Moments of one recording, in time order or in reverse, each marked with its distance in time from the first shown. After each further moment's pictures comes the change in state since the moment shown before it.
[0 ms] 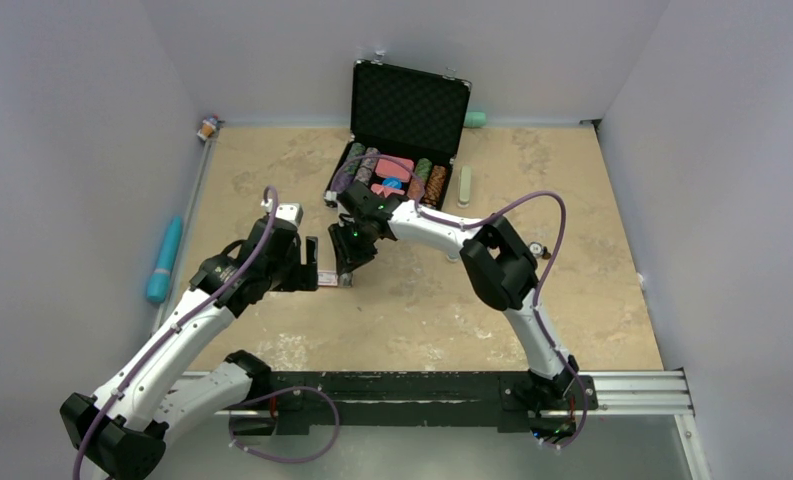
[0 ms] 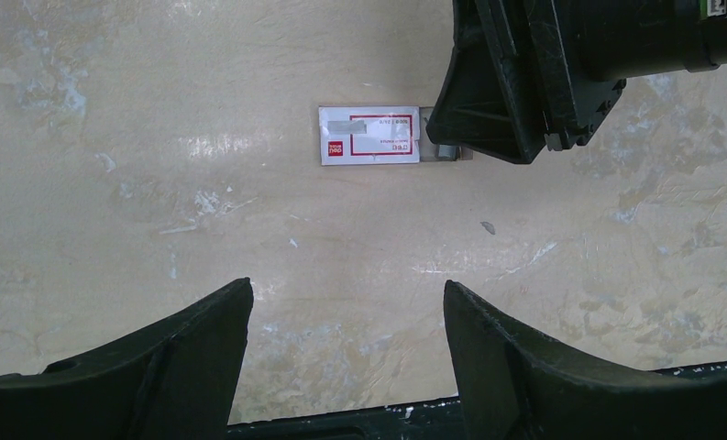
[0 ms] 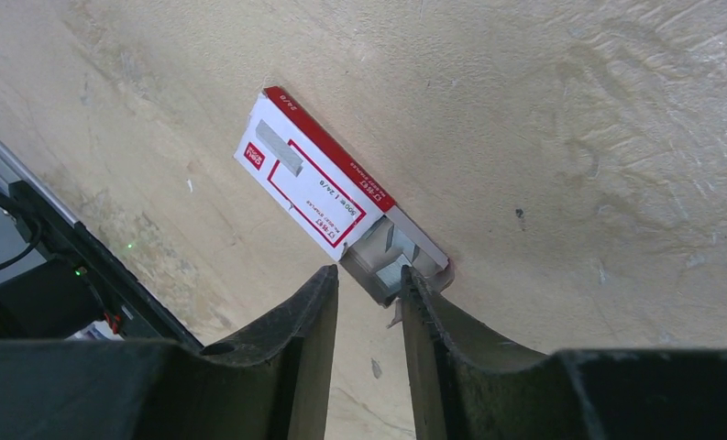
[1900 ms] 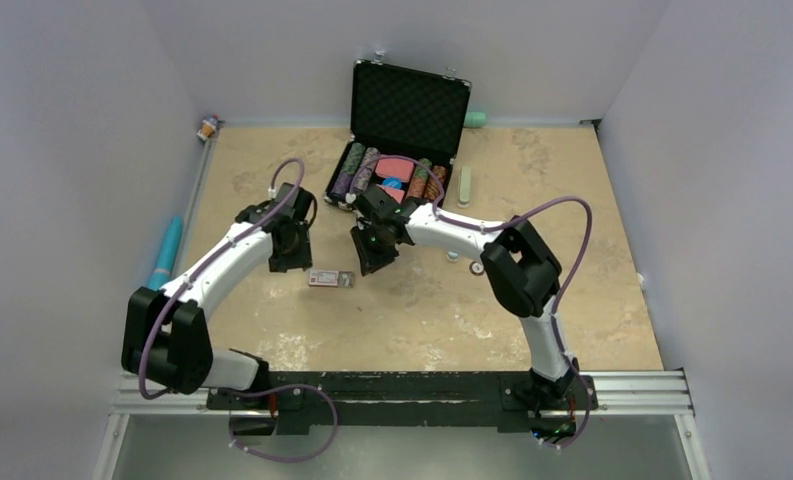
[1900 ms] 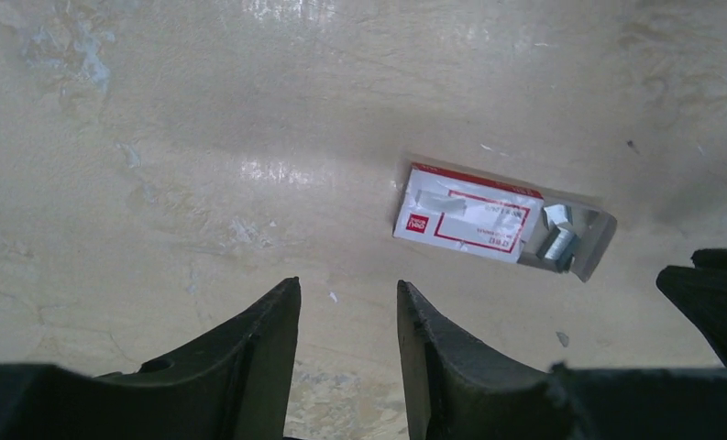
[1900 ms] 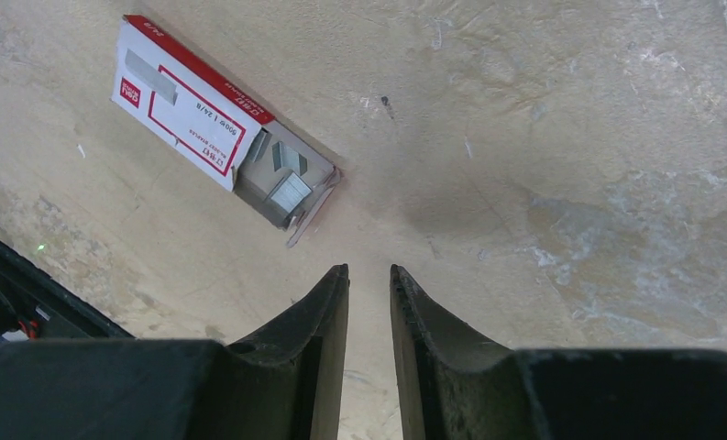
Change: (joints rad) left arm 0.169 0.466 0.103 0.046 -0.027 -0.052; right arm -0.019 -0.161 -0.197 -0.013 0.151 -0.022
